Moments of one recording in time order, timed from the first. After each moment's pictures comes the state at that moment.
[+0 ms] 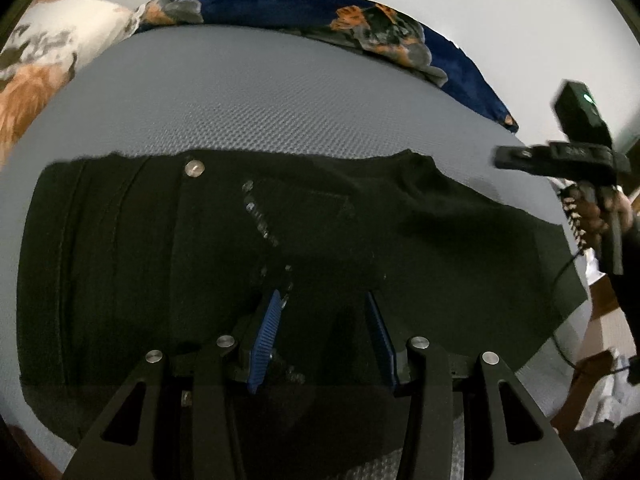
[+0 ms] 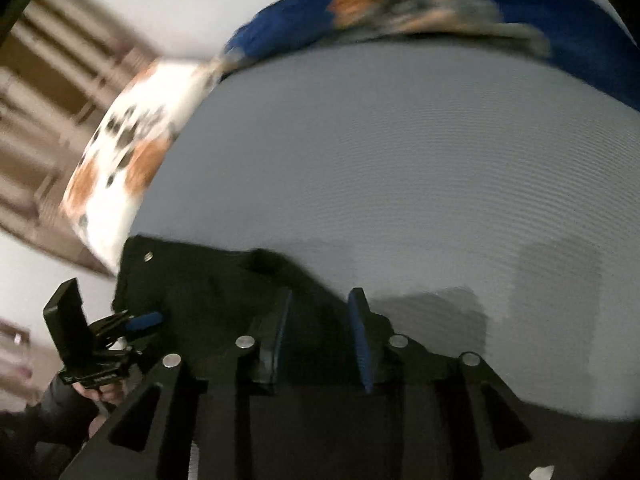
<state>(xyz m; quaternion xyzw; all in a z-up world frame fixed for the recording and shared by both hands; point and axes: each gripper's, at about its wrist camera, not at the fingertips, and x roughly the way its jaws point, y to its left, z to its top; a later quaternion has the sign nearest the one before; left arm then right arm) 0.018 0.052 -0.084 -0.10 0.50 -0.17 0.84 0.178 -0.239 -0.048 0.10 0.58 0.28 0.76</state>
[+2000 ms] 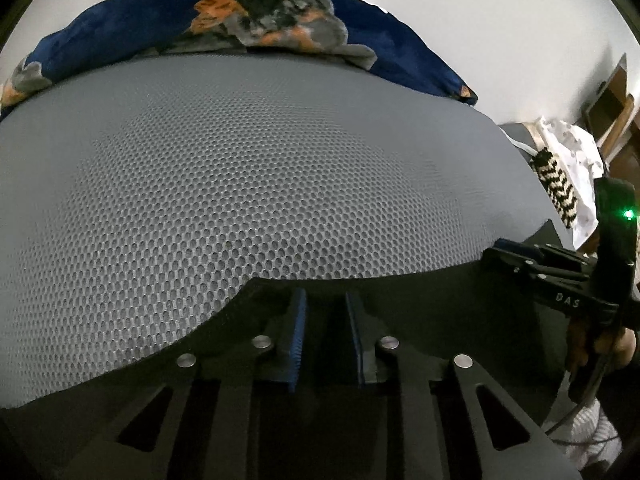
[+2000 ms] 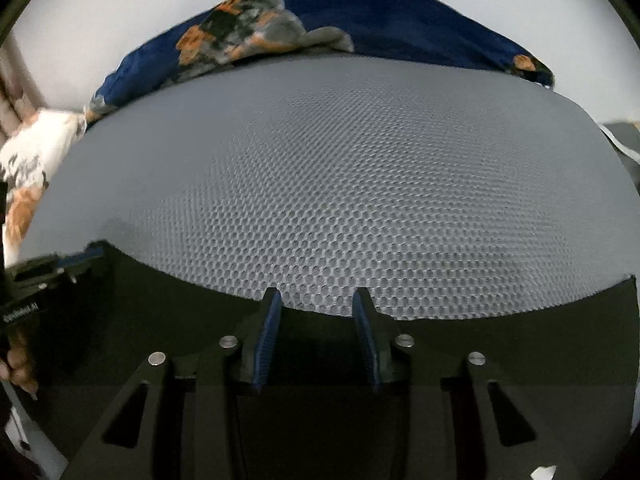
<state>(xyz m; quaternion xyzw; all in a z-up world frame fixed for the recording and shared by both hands) 0.146 -0.088 -0.100 -0.02 0.49 -0.27 0.83 0.114 -0.327 -0.077 0.07 0.50 -0.01 0.86</state>
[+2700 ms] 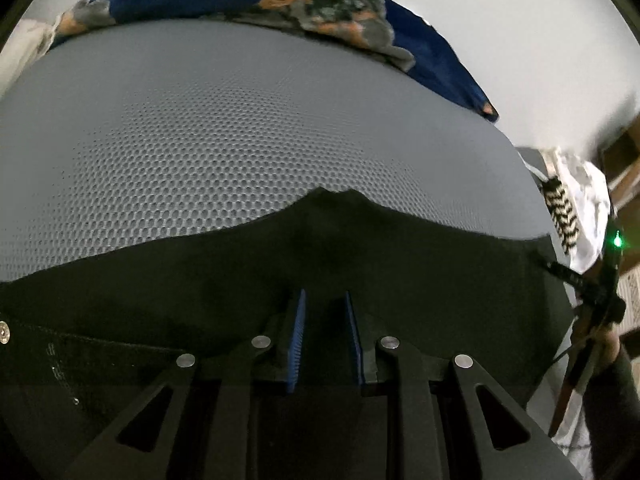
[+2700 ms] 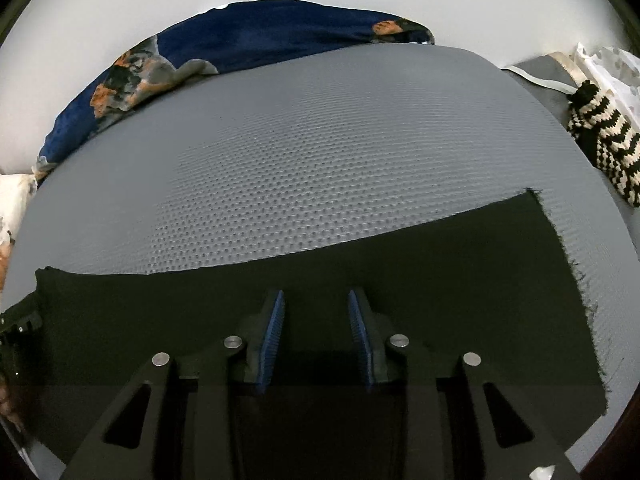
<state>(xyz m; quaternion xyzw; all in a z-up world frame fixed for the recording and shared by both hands) 0.111 -0.041 -0.101 -0.09 0.52 -0.22 0.82 0.052 -0.439 -0.070 0.12 0.50 -0.11 0.85</state>
